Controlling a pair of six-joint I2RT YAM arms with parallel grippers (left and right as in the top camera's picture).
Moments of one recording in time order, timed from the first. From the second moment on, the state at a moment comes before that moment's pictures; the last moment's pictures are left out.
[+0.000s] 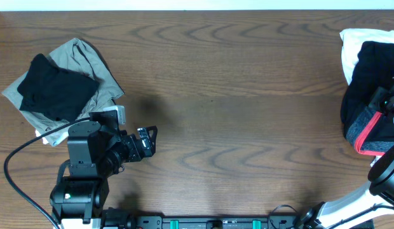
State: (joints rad) left arm -0.02 0.71 0.73 -0.77 0.36 -0.31; right arm -0.66 1.90 1.16 -0.19 -0.11 -0.09
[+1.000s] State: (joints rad) left arm -0.02 0.71 0.73 -0.75 0.36 -0.31; right arm -0.66 1.85 1.16 -0.22 -0.15 -0.06
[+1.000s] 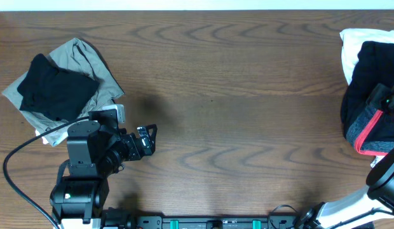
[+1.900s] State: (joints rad) left arm -0.02 0.71 0.73 -0.74 0.36 -0.31; right arm -0.66 1.81 1.16 -0.17 -0.12 -0.06
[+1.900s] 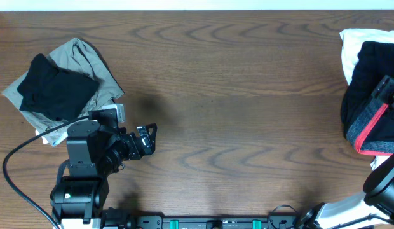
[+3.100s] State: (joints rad) left arm -0.02 0.71 0.73 -0.74 0.36 -0.31; right arm -0.66 1.89 1.16 -0.18 -0.15 -0.07
